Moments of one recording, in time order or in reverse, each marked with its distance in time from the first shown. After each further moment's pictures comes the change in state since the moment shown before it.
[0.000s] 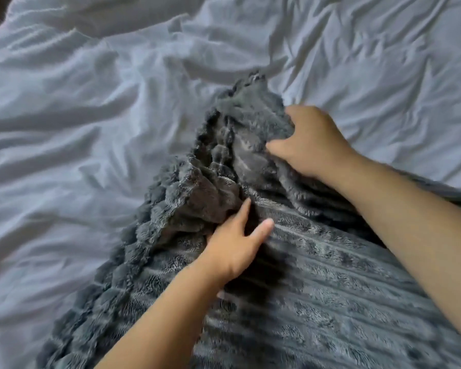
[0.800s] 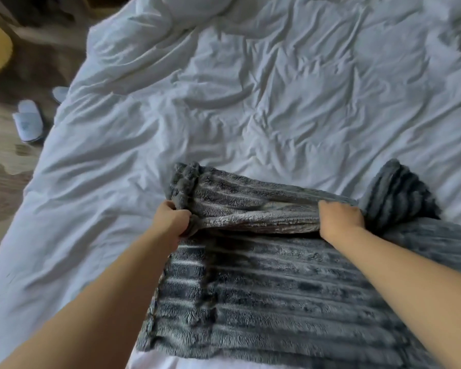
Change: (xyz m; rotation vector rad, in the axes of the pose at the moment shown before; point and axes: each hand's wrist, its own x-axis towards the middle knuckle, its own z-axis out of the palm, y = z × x) left_hand -0.076 -0.015 -0.100 -0.466 0.393 -0.377; right_hand -0.193 0.036 -0.005 -0.799 -0.384 0.535
